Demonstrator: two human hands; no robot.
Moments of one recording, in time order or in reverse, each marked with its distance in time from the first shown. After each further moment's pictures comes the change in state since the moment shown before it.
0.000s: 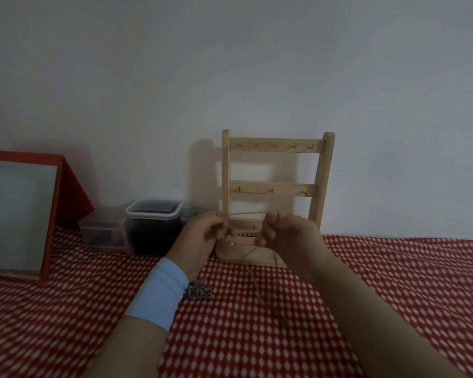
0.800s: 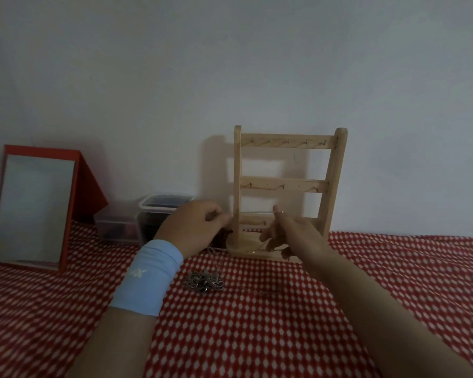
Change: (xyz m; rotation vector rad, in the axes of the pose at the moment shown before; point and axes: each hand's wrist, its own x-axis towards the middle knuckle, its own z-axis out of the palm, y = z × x) left_hand -0.011 0.038 -0.029 1.122 0.062 0.076; right_hand 0.004 0.006 0.014 -0.642 0.300 0.154
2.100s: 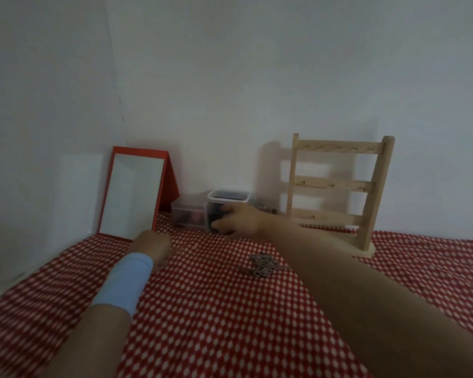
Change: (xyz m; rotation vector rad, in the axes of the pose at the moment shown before) left_hand -0.106 -0.137 -0.092 -0.102 0.172 -0.758; right_hand -0.011 -0.083 0.173 -0.286 -0.500 -0.076
